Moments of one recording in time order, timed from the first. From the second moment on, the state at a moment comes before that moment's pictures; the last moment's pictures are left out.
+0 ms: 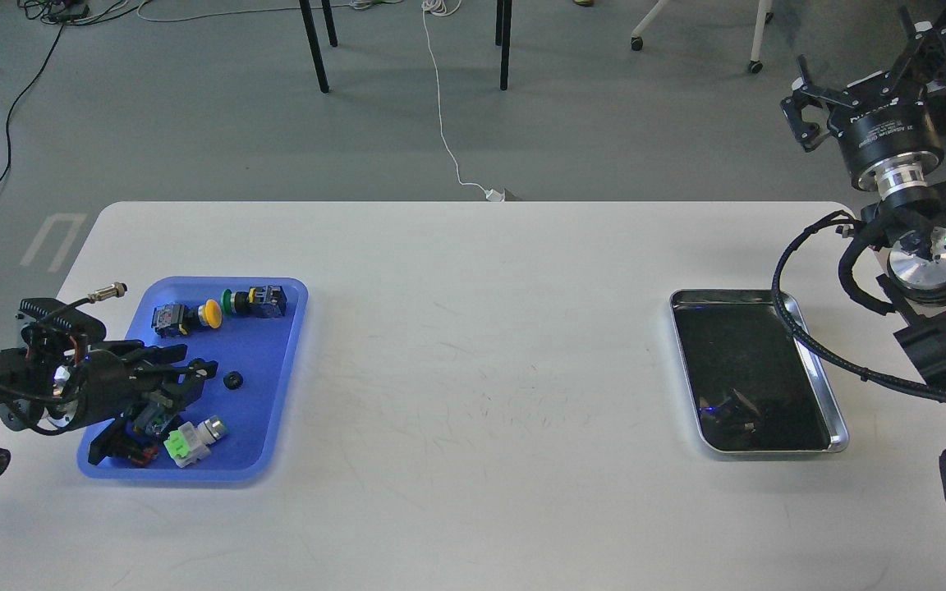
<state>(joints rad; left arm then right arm) -0.59 0.81 -0.29 -0.97 1.83 -0.01 -0.41 0.84 -0.36 0.93 0.54 0.21 0.49 0.27</state>
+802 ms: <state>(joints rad) -0.58 0.77 -0.29 -0.89 1.82 0.01 -0.44 0.84 -0.36 0.93 0.54 0.21 0.49 0.27</state>
